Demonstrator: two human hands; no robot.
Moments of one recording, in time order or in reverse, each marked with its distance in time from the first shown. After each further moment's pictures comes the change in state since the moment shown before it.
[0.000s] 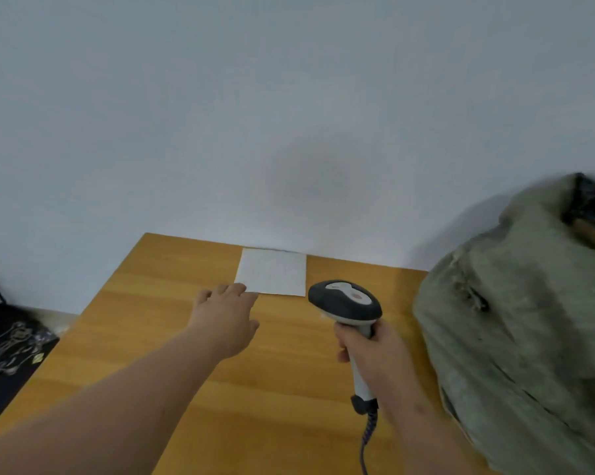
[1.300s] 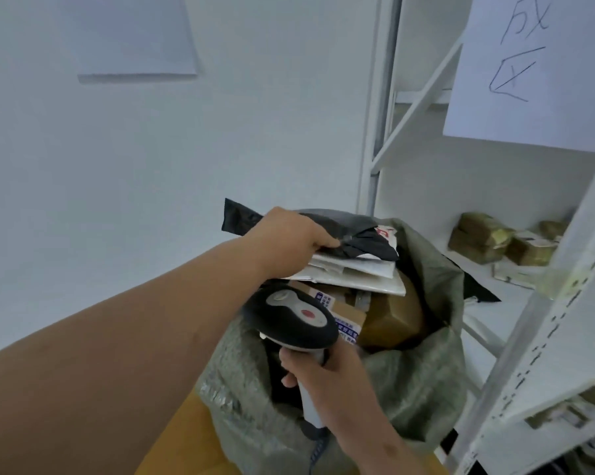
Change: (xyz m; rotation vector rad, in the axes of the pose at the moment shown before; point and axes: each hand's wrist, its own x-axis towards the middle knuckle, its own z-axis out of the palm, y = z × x) left_hand -0.091 0.498 -0.257 0.125 0.598 0.885; right_hand -0.143 0.009 -0.354 0.356 0.148 -0.314
